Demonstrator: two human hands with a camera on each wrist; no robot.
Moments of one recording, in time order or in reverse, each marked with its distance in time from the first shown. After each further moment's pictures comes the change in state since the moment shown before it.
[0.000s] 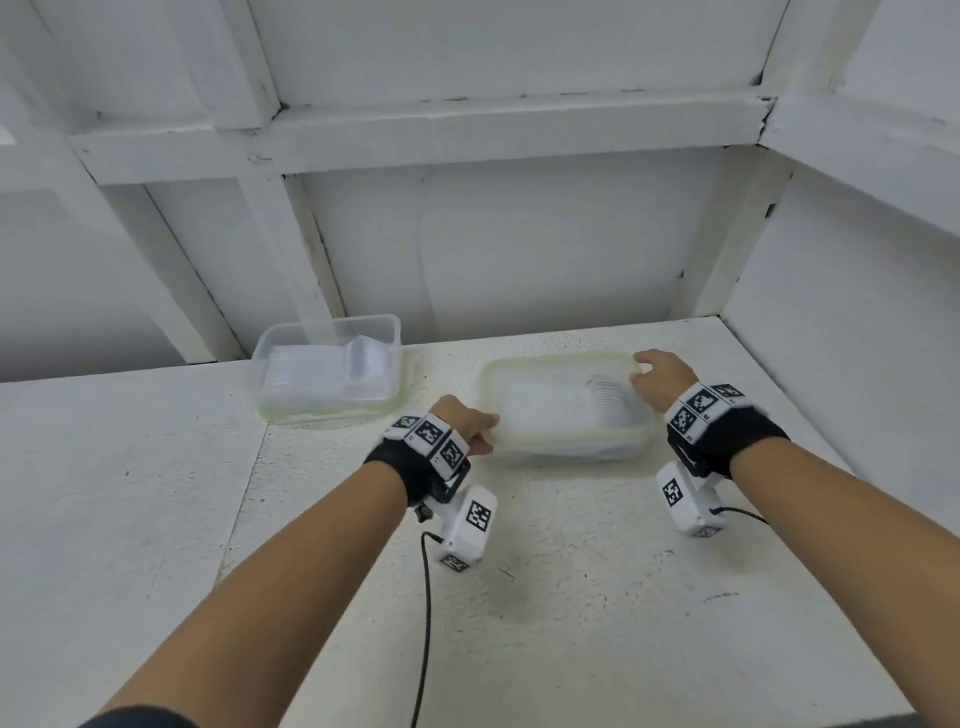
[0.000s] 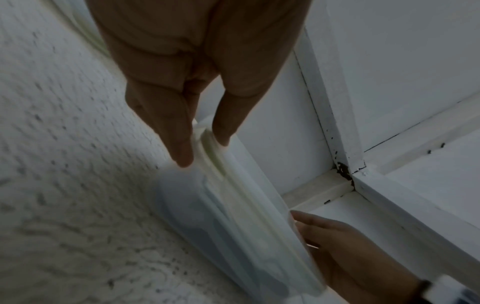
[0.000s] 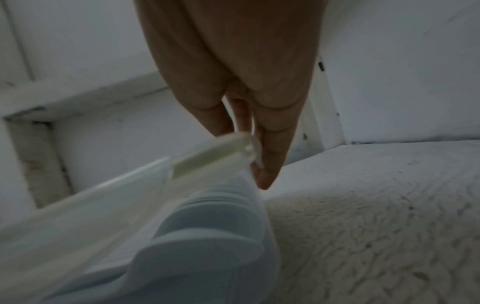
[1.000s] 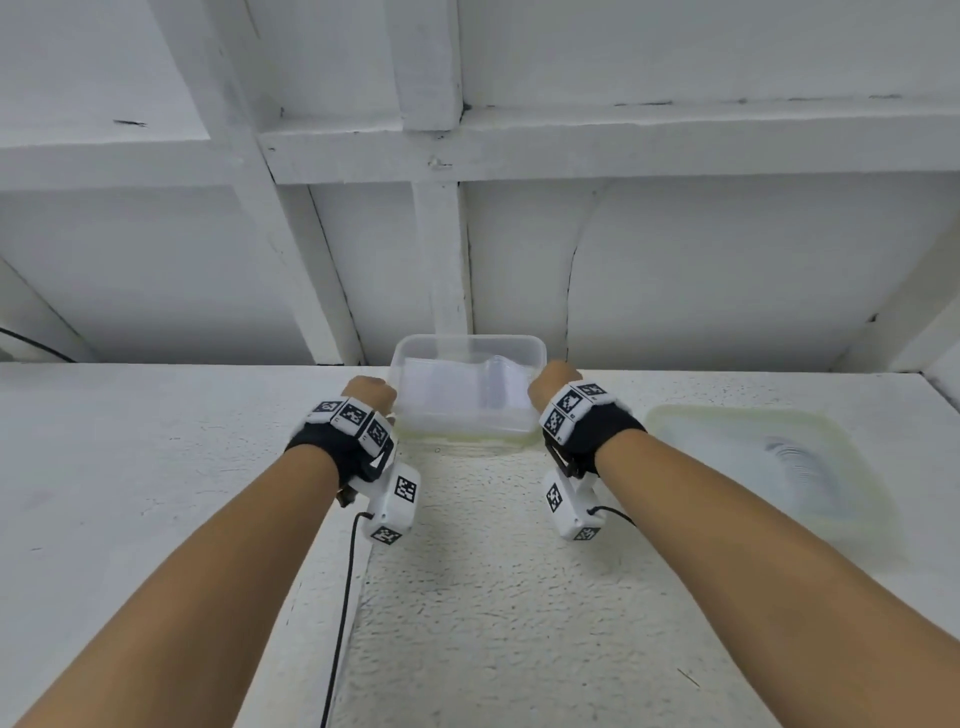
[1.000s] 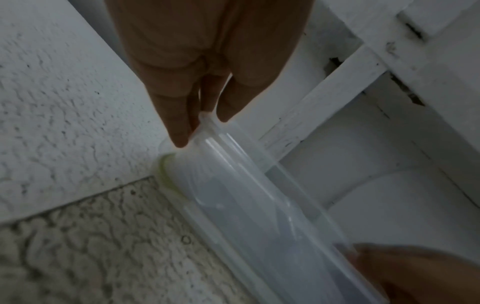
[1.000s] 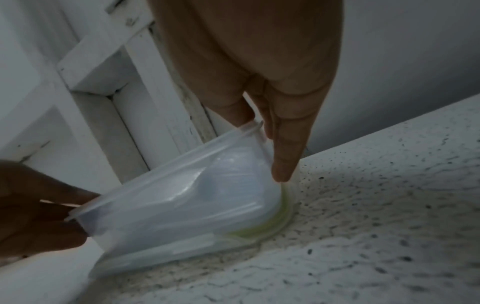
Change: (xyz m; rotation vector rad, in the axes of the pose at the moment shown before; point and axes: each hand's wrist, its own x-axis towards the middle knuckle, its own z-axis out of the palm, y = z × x) left_hand 0.085 -0.087 -0.244 -0.041 0.409 0.028; right_hand -0.007 -0.247 0.166 -0.082 -0.281 -0.158
